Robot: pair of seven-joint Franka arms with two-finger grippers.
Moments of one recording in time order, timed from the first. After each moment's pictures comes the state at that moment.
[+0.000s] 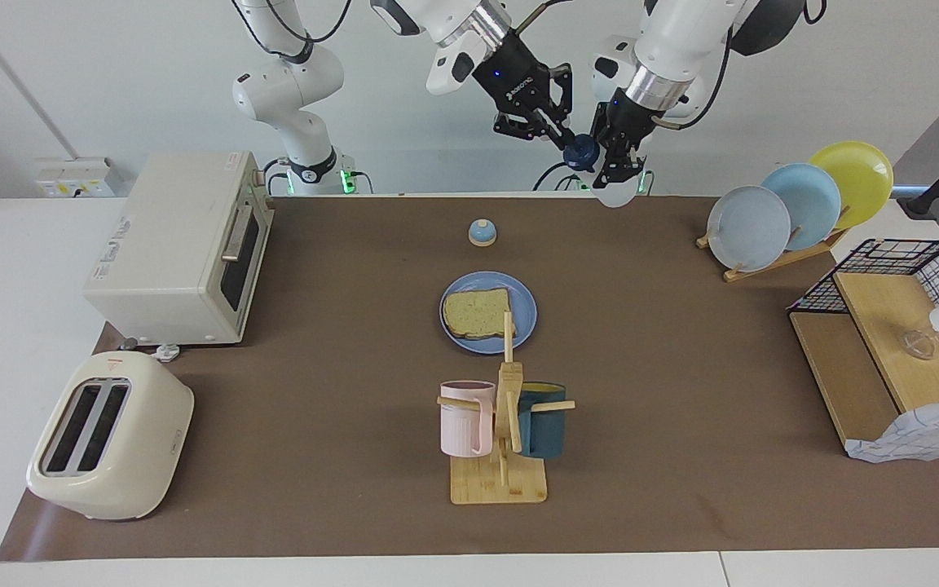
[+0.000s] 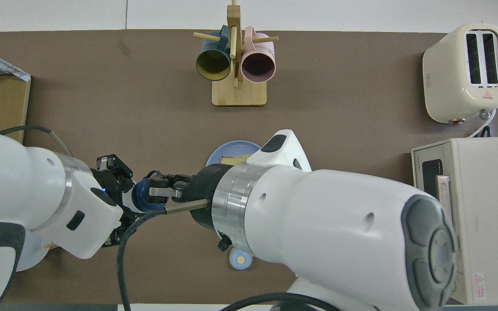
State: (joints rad) left arm -0.47 -0.24 0.02 -1.86 -0.20 1.59 1.04; right arm 0.62 -0.02 0.10 -1.68 0.52 2.26 0.56
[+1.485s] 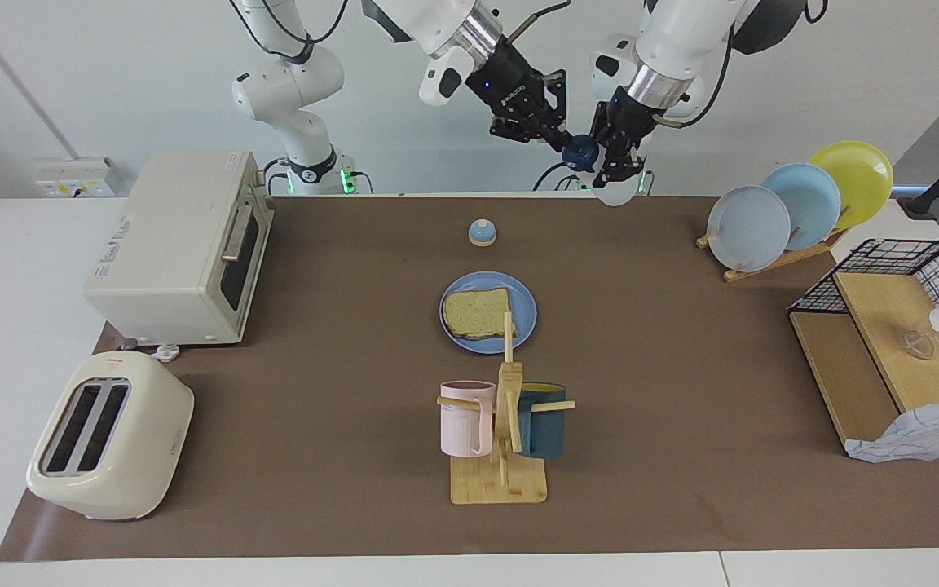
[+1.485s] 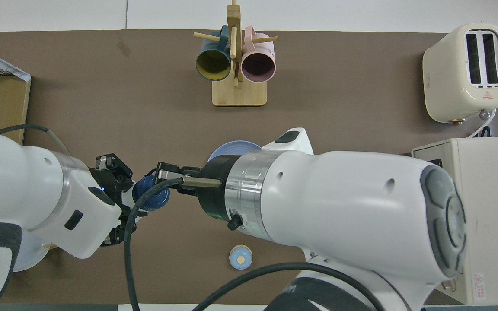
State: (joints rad) left arm -0.47 -0.24 0.02 -1.86 -0.20 1.60 1.04; right arm 0.59 -0.01 0.10 -1.68 0.63 2.24 0.65
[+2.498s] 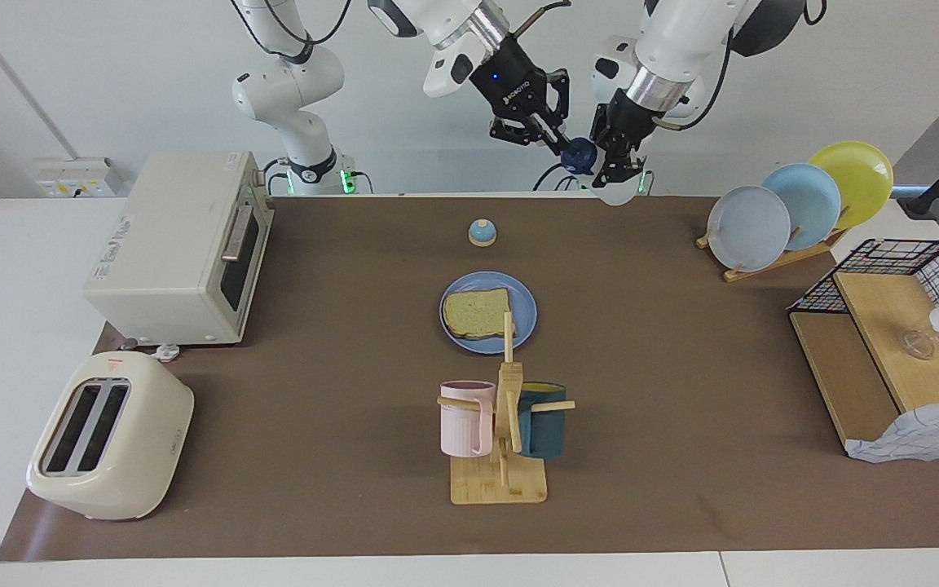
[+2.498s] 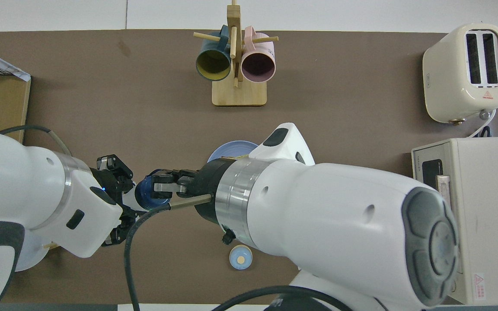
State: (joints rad) left arm -0.47 -0.24 0.02 -1.86 -0.20 1.60 1.04; right arm 0.60 -0.01 0.11 -1.68 0.51 2.25 0.56
